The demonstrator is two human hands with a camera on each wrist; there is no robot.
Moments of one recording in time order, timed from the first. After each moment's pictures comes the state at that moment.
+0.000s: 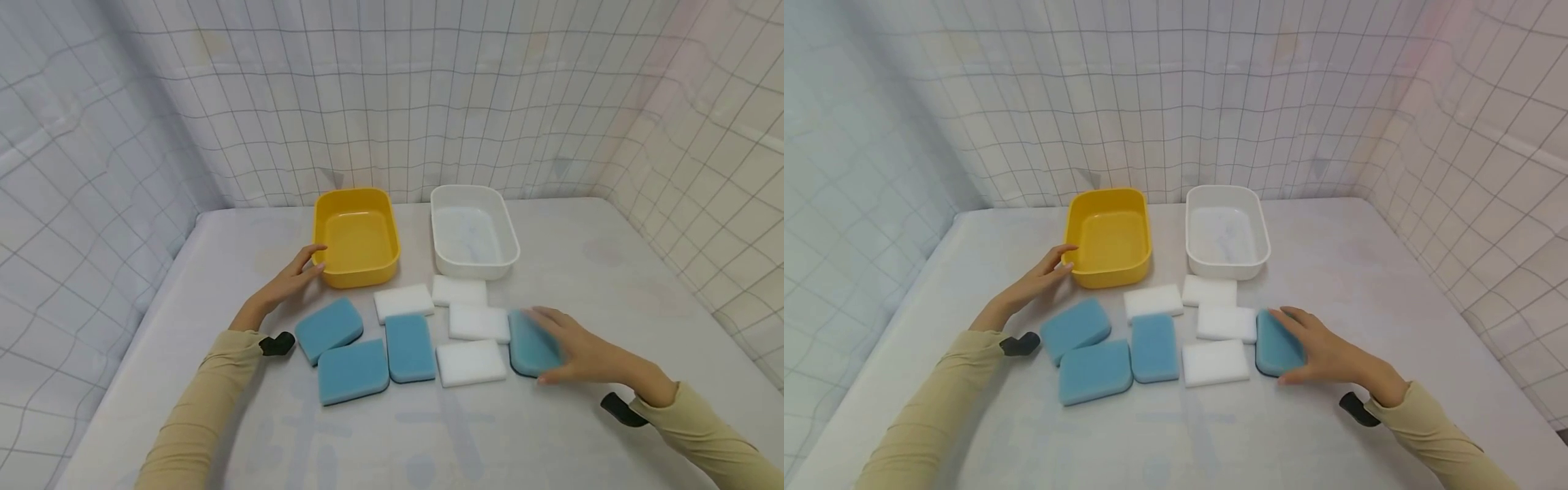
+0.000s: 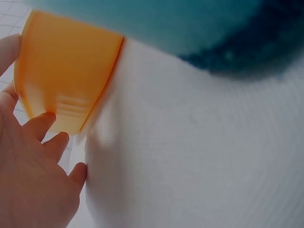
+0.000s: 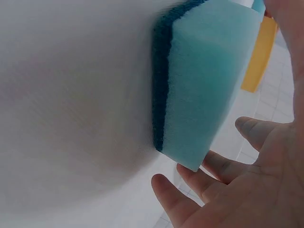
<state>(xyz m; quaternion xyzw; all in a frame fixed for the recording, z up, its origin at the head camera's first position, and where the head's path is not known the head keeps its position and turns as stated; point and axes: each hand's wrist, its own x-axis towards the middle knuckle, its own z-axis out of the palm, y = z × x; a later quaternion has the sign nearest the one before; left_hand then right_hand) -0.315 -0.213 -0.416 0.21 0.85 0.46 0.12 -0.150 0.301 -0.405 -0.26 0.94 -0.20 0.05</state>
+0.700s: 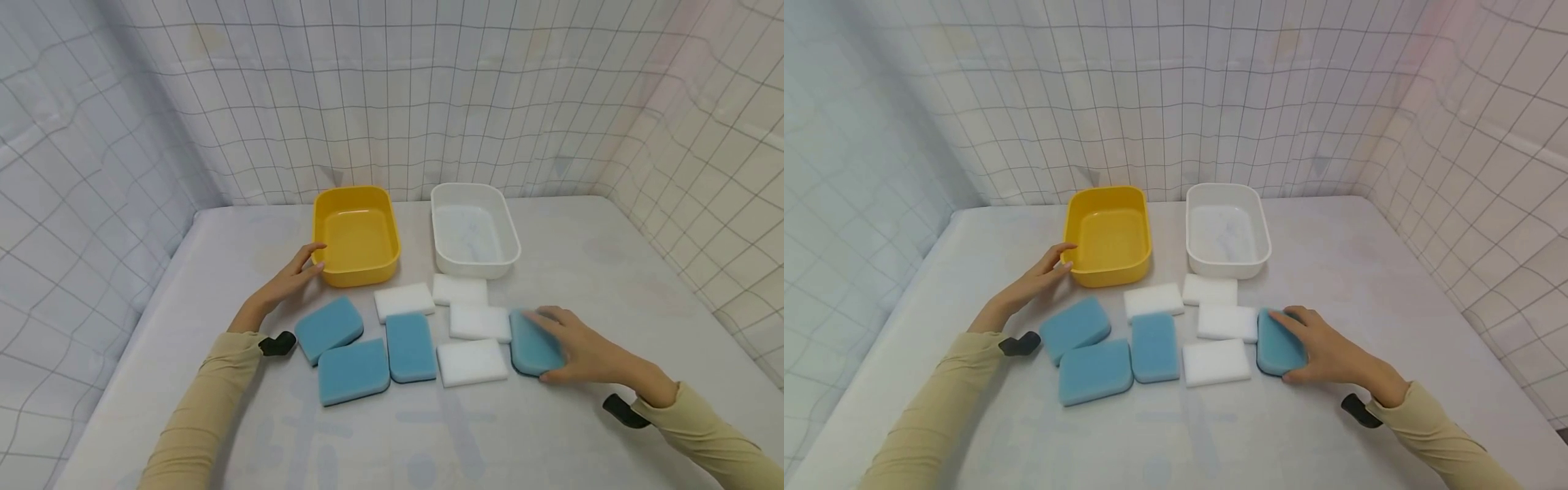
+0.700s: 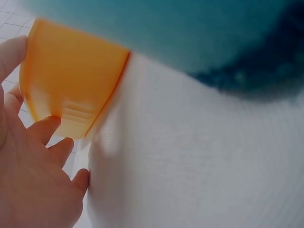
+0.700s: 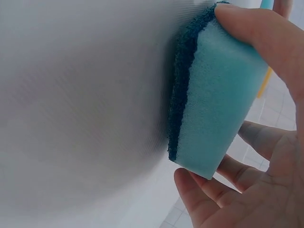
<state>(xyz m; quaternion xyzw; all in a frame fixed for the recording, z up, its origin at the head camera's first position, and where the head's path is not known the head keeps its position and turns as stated) -0.316 -0.213 -0.418 0.20 0.85 0.47 0.14 -0.151 0.298 -0.404 -0.26 0.95 -0.16 0.02</state>
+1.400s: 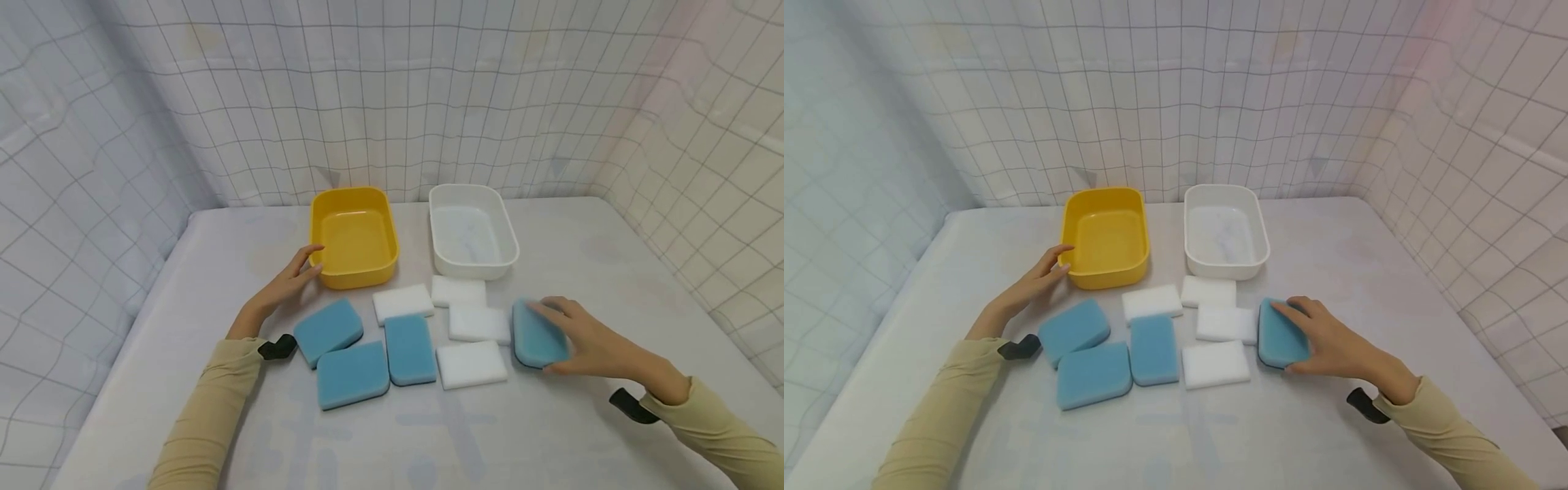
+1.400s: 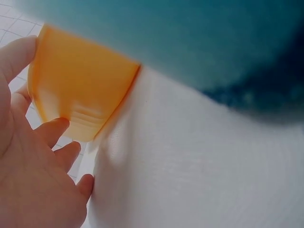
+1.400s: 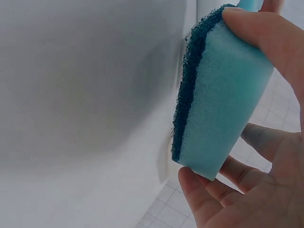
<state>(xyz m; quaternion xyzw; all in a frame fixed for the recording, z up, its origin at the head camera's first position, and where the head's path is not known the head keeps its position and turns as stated) -0.316 -0.212 -0.423 0.20 0.84 0.49 0.13 -0.152 0.301 -0.385 -0.30 0.95 -0.12 -0.05</state>
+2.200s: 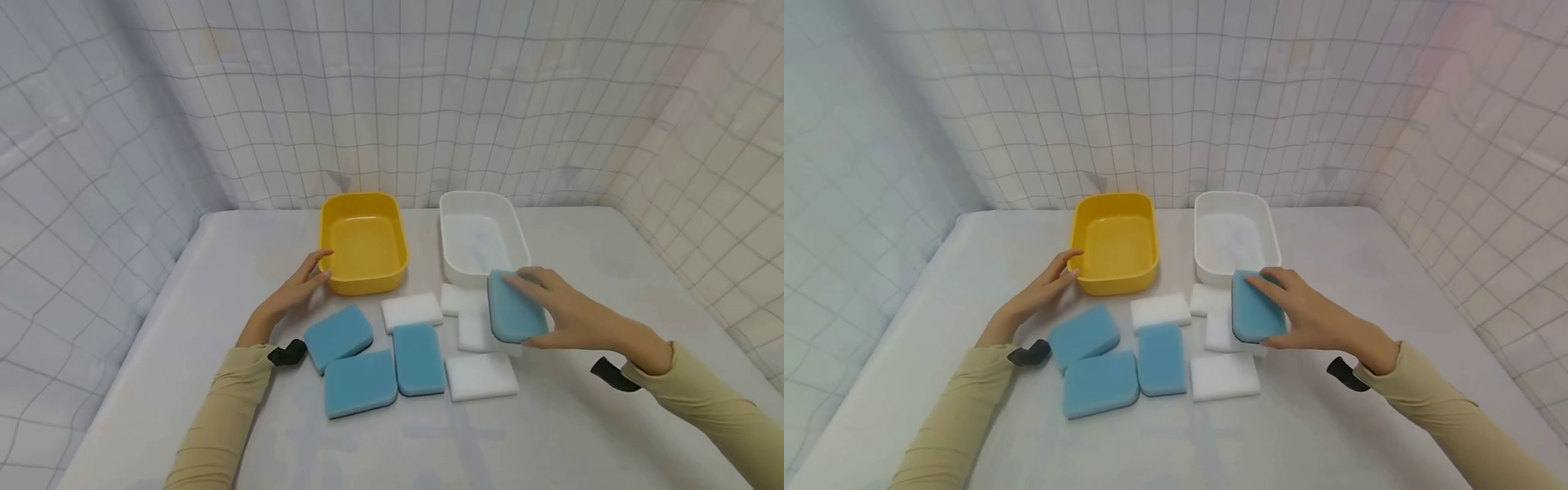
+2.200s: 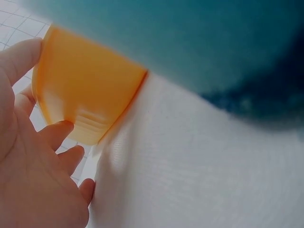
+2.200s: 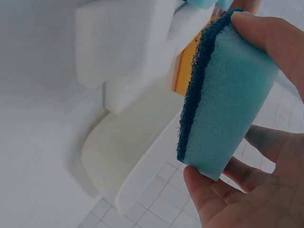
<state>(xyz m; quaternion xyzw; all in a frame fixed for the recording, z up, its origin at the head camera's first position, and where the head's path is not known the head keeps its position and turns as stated) -0.312 -0.212 -0.426 0.20 0.83 0.51 0.13 -0.193 0.256 -0.342 -0.36 0.92 -0.12 -0.07</state>
